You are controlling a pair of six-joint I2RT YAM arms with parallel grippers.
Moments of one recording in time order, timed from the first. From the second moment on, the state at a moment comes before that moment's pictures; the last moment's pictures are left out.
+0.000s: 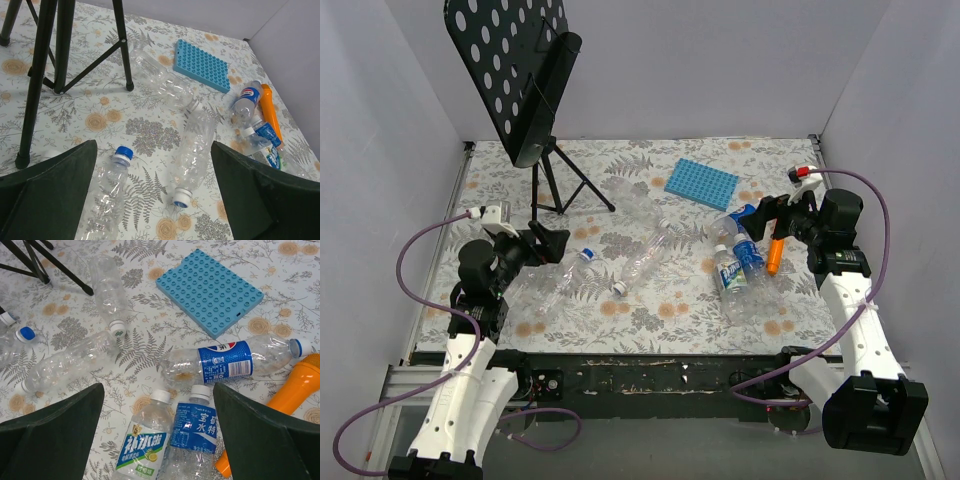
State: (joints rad) left arm -0.09 0.60 0.56 -0.09 0.29 -0.40; right arm -0.06 0.98 0.80 -0.18 -0.61 0.00
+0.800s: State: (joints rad) left arm -0.38 0.66 0.60 -0.23 0.43 -0.50; right arm -0.06 1.04 0.82 -0.35 -1.04 -0.43
